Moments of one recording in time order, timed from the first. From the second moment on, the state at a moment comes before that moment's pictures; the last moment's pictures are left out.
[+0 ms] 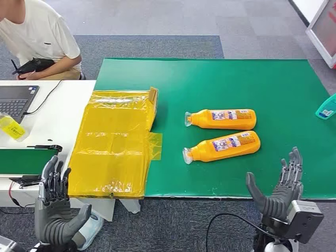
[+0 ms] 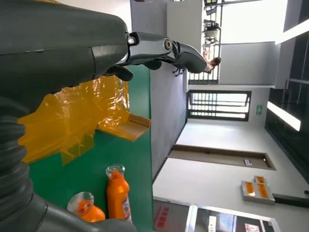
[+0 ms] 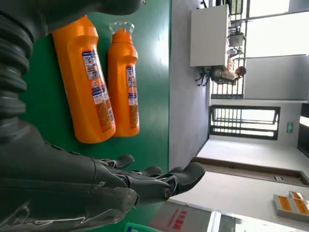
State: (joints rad) left arm 0.44 -0.36 0.01 -1.97 -0.07 -0.24 -0.58; right arm 0.24 0.33 -0.21 -1.86 0.16 -0.10 -0.56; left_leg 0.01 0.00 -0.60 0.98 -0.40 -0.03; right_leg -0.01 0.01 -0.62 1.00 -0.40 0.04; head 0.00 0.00
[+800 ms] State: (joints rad) left arm 0.44 -0.36 0.01 -1.97 -0.08 -0.27 -0.62; right arm 0.16 0.21 -0.05 -1.83 1.44 -0.25 -0.13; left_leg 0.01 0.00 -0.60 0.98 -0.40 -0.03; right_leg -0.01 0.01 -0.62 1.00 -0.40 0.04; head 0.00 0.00
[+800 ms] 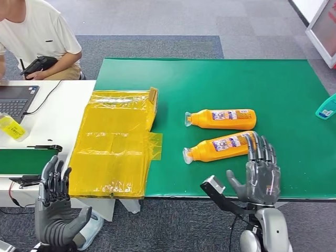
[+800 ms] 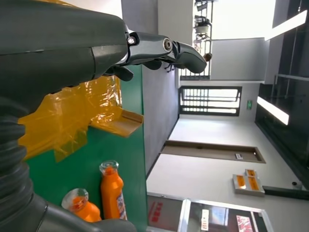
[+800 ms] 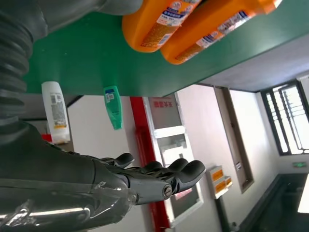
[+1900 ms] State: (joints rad) left arm 0.48 -0.36 0.02 -1.96 -0.04 -0.29 -0.67; right arm -0.42 -0.37 0.34 -1.45 1.15 0.31 -0.05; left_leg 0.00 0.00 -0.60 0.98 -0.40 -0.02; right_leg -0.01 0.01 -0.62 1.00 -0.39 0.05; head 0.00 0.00
